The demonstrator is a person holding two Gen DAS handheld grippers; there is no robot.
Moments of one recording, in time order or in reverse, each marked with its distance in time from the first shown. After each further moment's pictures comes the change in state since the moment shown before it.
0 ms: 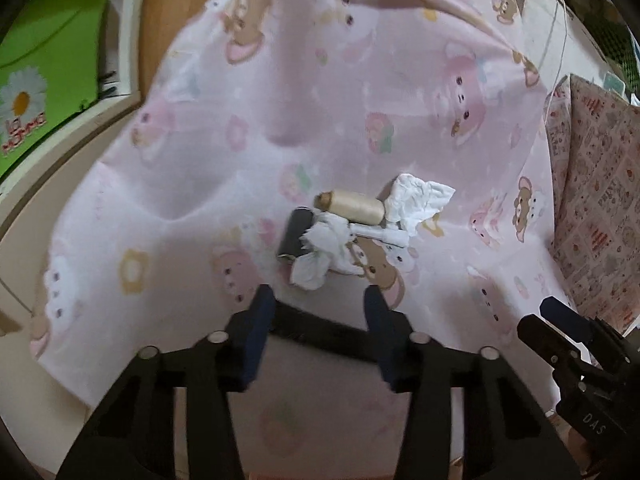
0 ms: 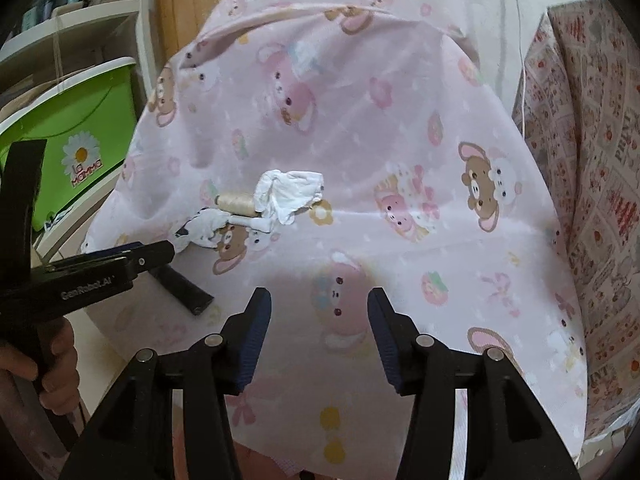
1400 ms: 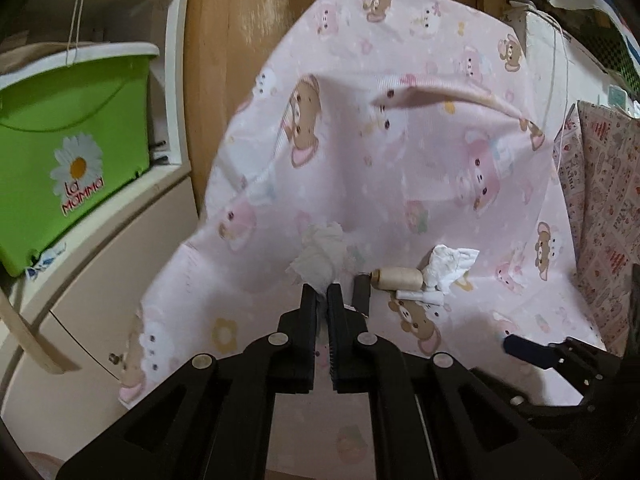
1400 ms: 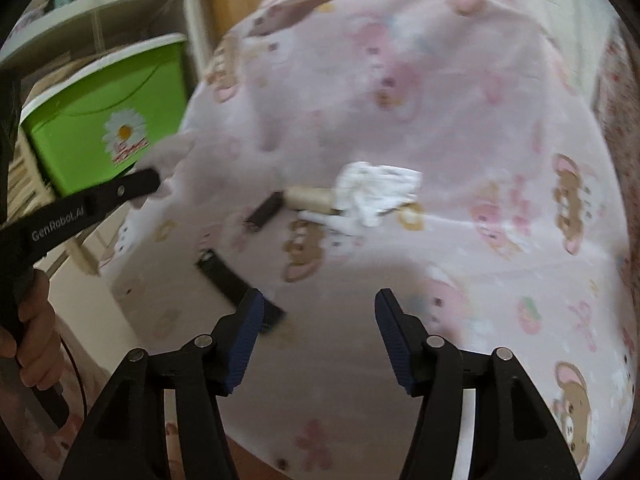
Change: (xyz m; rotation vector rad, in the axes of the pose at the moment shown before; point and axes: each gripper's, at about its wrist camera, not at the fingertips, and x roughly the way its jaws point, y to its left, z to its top) left arm -0.060 0.021 0.017 0.044 -0.216 0.163; right arm 0.034 0.050 0.010 -0.123 0.041 0.191
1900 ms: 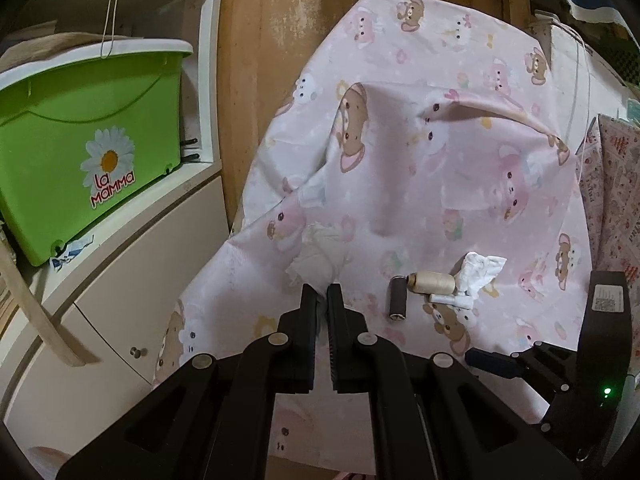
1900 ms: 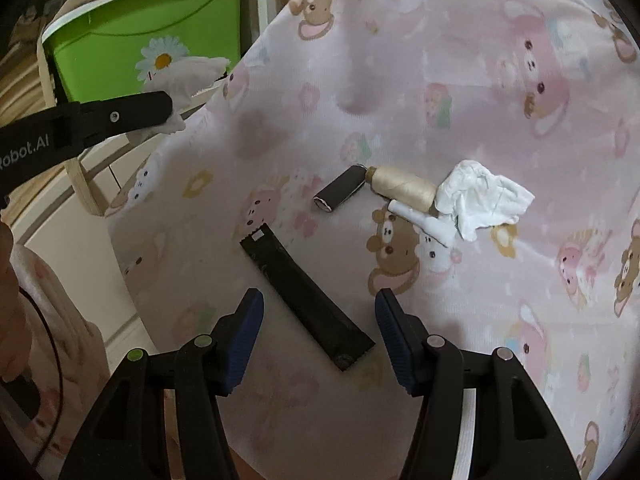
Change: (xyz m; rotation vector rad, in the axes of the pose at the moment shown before) left arm -0.005 0.025 -0.002 -0.044 -0.003 0.071; right arm 0.047 0.051 0.007 -0.197 0.126 0.039
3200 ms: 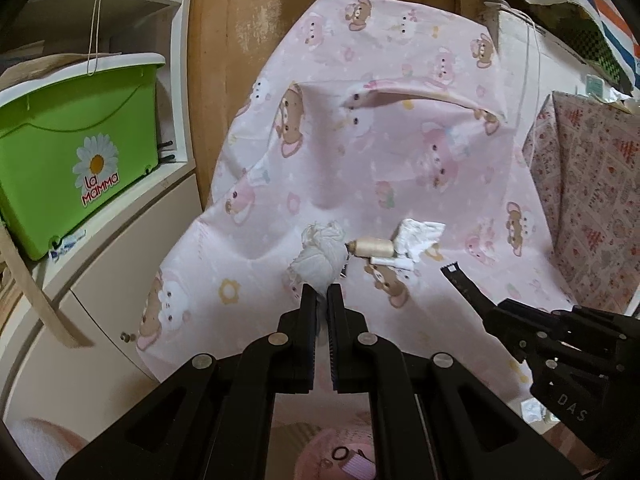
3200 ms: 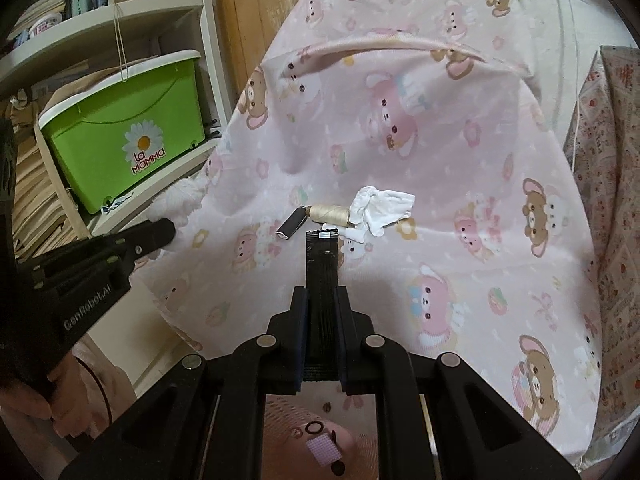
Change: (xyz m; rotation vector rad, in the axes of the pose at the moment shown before) left arm -0.055 -0.039 -0.029 0.060 0.015 -0.077; right arm -0.117 -0.017 -0.023 0.218 -0.154 -0.081
